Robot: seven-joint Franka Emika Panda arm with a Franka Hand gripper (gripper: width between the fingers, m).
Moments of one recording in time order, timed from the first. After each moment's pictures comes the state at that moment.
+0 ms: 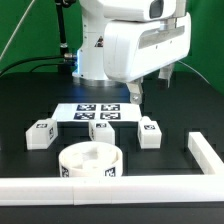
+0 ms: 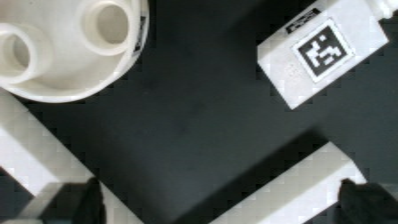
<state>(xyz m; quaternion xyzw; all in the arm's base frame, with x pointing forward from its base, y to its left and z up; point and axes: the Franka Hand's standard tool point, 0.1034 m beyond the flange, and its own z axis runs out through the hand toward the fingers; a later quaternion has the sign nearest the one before) 0.566 0.057 0.115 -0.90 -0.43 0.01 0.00</state>
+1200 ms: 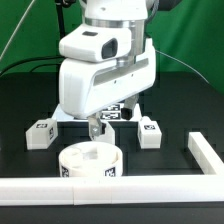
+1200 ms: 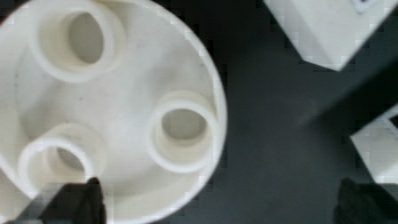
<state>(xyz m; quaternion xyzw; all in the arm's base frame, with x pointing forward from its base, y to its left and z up) 0.569 -0.008 0.059 -0.90 -0.43 0.01 -0.01</state>
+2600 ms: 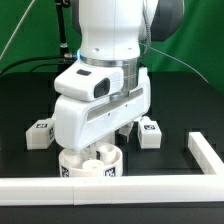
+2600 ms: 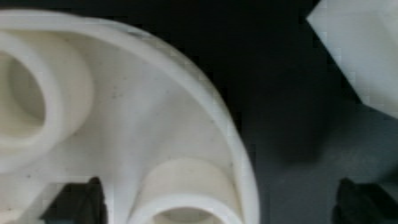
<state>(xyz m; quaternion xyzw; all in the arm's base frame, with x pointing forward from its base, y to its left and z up) 0.566 -0.012 0.016 -0.91 -0.42 0.02 0.00</state>
